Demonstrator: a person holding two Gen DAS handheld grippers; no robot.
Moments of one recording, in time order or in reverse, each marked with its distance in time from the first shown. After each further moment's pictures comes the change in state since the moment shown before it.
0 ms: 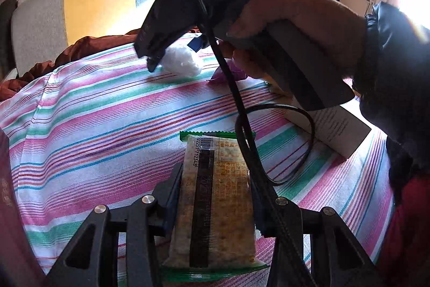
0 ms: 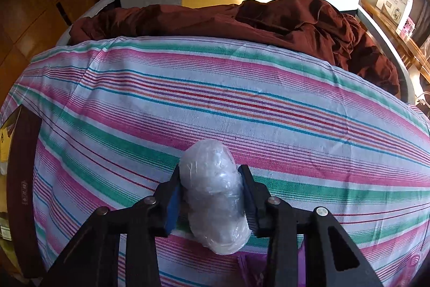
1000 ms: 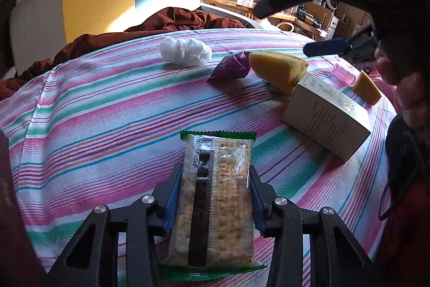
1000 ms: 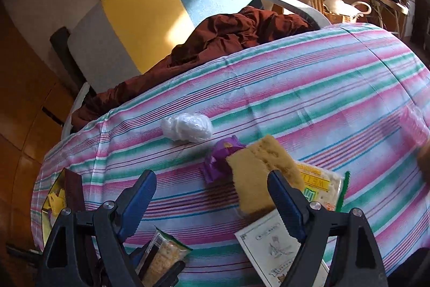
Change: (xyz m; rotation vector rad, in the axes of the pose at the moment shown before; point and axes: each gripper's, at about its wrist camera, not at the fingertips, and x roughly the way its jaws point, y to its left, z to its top) left arm 0.000 -0.002 0.004 0.006 0.022 0.003; right arm -0.128 -0.048 -0.102 0.478 -0.220 0.046
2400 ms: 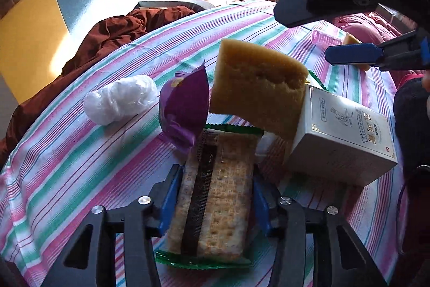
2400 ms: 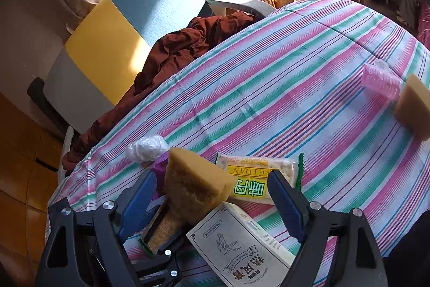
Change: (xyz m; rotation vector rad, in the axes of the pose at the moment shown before) left arm 0.067 -0.029 0.078 0.320 0.135 -0.101; right arm -0.025 -0.071 -0.018 0.297 -0.082 -0.052
